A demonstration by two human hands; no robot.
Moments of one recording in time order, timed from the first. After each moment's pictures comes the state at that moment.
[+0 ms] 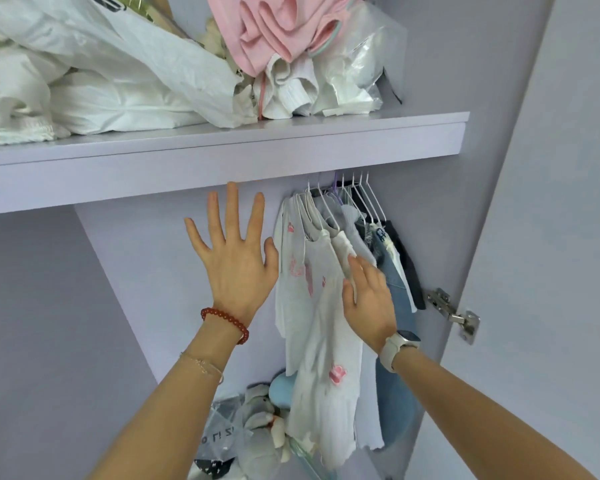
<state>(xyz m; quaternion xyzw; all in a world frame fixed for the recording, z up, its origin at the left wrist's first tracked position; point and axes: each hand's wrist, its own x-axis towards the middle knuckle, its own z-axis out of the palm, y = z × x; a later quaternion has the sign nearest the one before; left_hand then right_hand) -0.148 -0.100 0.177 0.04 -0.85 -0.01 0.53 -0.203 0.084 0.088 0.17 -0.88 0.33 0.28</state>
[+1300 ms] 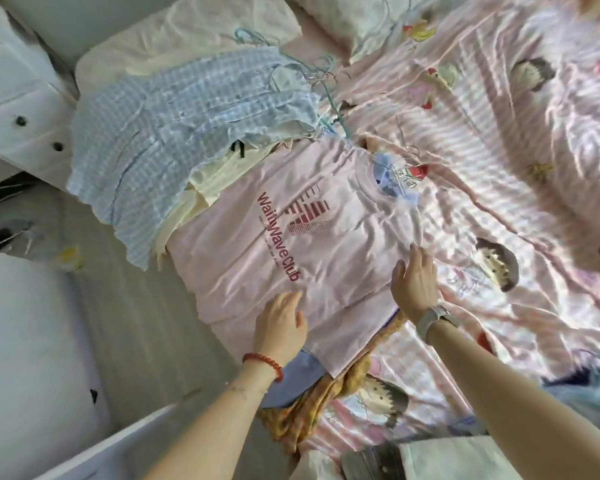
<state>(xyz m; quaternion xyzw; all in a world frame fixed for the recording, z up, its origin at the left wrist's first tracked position) 0.353 0.583 -0.208 -0.67 -0.66 -0.03 -0.33 0.581 0.625 -0.235 -0.81 -0.52 0.24 0.17</state>
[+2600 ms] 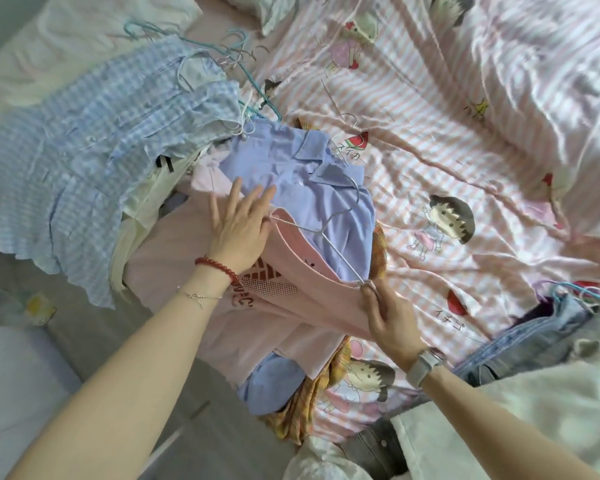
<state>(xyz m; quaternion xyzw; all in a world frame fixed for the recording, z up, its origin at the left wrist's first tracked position) 0.403 0.742 -0.181 -0.85 -0.51 0.03 -0.13 0.589 0.550 -0.217 -0.73 -0.52 0.26 0.35</state>
